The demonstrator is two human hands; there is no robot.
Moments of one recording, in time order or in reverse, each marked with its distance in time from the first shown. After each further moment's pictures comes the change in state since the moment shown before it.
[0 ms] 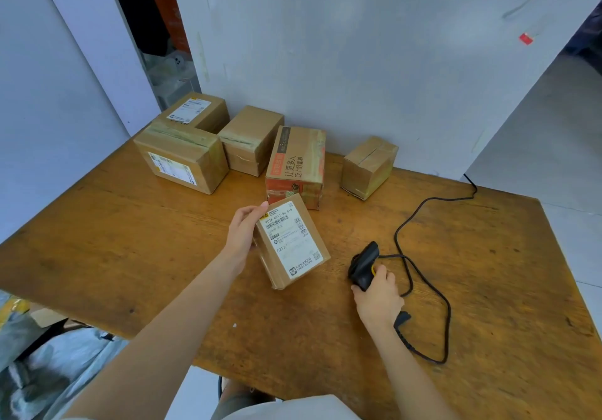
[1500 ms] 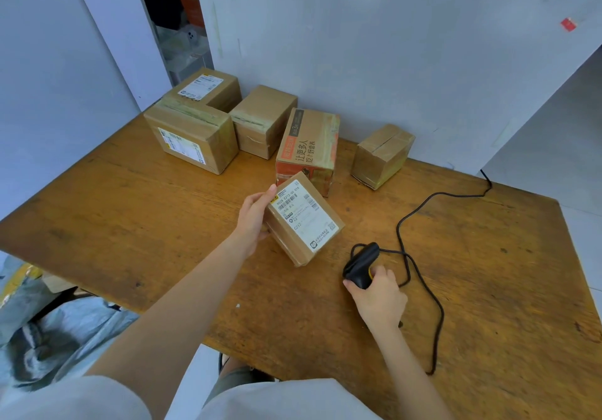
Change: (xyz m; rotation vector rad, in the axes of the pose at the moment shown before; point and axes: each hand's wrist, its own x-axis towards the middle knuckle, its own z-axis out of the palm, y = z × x) left_hand 0.012 -0.011 0.003 -0.114 -0.003 -0.130; right_hand -0.022 -0.005 -0.014 -0.039 -0.031 -0.098
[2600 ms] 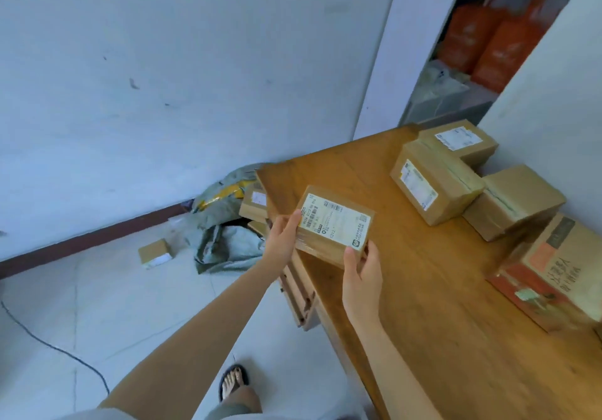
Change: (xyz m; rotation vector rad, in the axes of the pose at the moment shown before) left_hand -0.106 0.003 -0.301 -0.141 0.661 0.100; right_hand -0.156 -0.316 0.085 0.751 -0.537 -0.616
